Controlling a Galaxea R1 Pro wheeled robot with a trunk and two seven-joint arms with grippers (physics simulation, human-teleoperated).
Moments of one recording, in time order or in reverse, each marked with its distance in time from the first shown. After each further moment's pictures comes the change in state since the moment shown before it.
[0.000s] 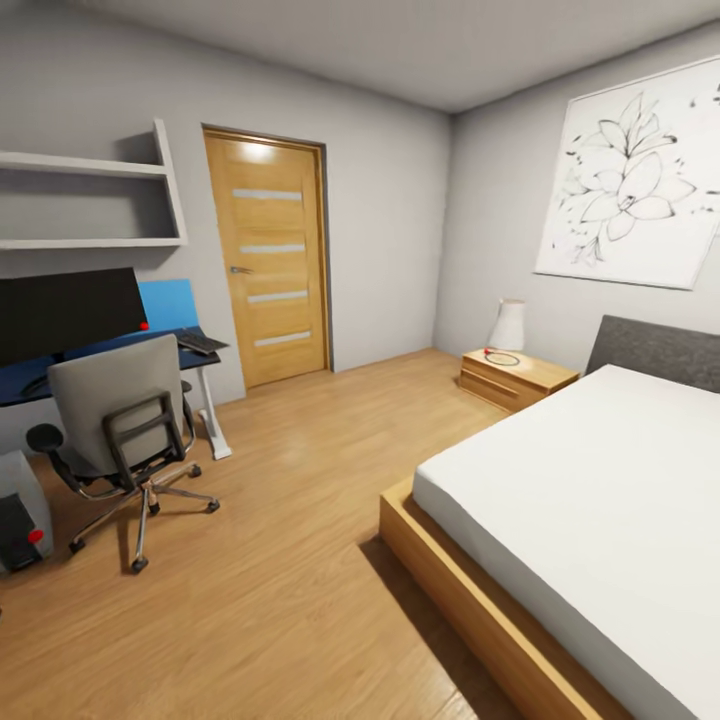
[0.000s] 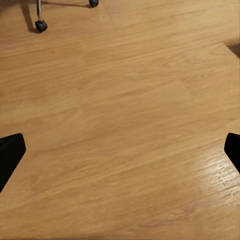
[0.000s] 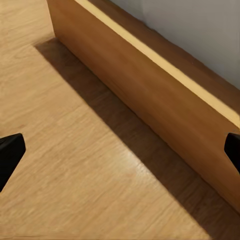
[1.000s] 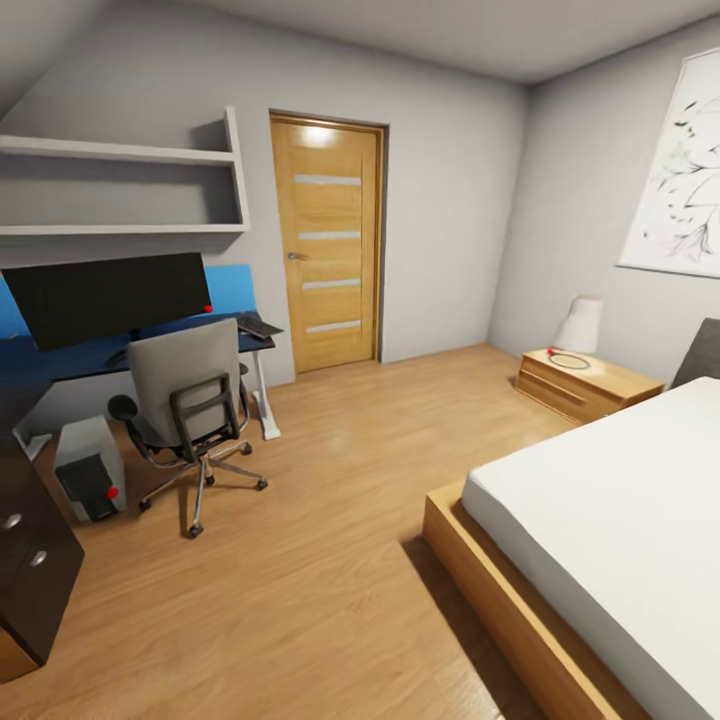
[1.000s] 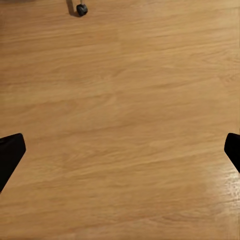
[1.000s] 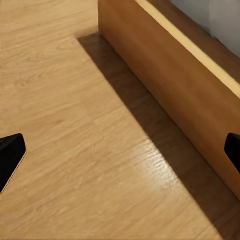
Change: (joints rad) left arm 0.000 0.002 -0.001 0.000 0.000 0.000 -0.001; right arm -0.001 0.012 0.001 0.001 0.003 0.007 -0.004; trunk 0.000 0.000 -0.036
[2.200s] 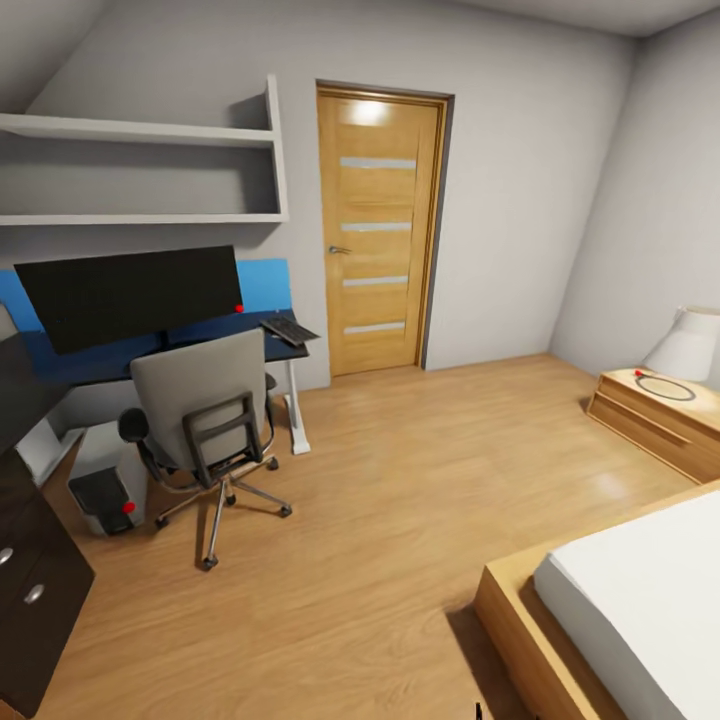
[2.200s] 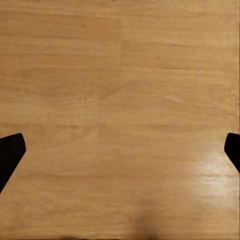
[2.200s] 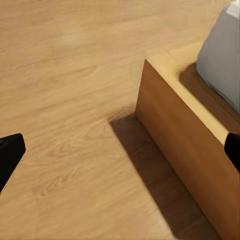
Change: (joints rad) left arm -0.010 -0.001 0.019 -0.521 0.041 0.762 0.004; right arm -0.047 0.027 -0.002 -0.136 -0.004 0.060 -0.057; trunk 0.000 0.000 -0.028
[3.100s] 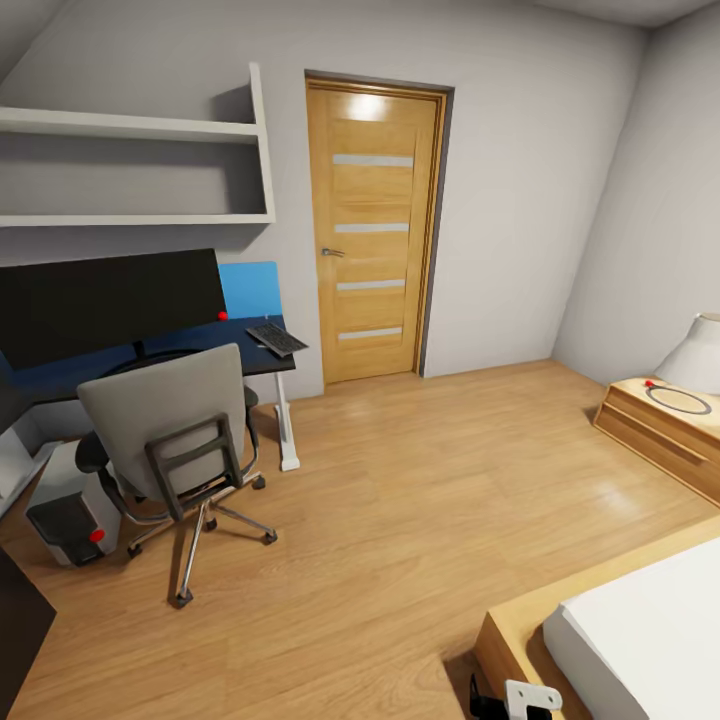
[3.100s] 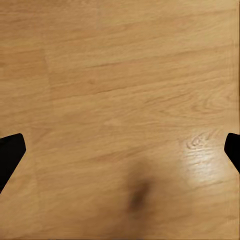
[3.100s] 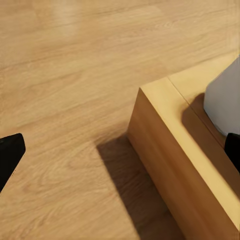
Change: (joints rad) left arm -0.001 -0.086 -0.062 0.026 -0.208 -0.041 0.006; right arm -0.160 -0.005 -0.001 0.122 0.003 0.147 -0.026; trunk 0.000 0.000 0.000
